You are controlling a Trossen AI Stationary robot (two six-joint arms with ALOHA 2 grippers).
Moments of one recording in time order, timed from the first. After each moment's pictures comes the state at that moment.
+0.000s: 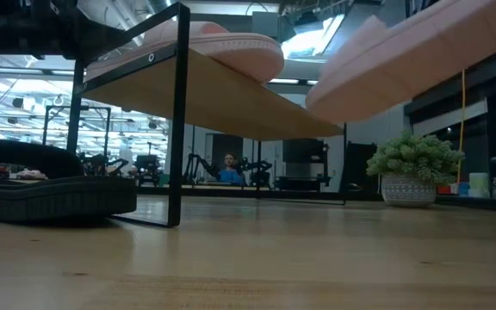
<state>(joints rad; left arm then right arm) 0.44 0.18 0.19 0.13 0.22 -0.03 0.60 1.15 0.84 -0.55 0.79 0.44</state>
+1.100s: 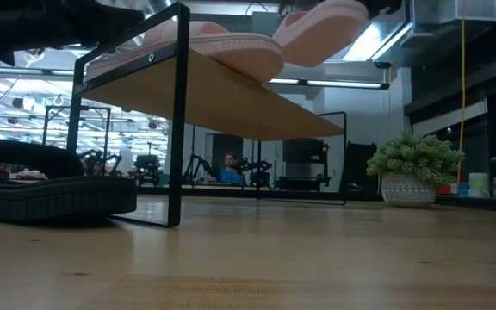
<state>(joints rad) 0.29 0.43 0.19 0.48 0.17 0.19 0.21 1.27 0.90 0.23 1.21 -0.24</state>
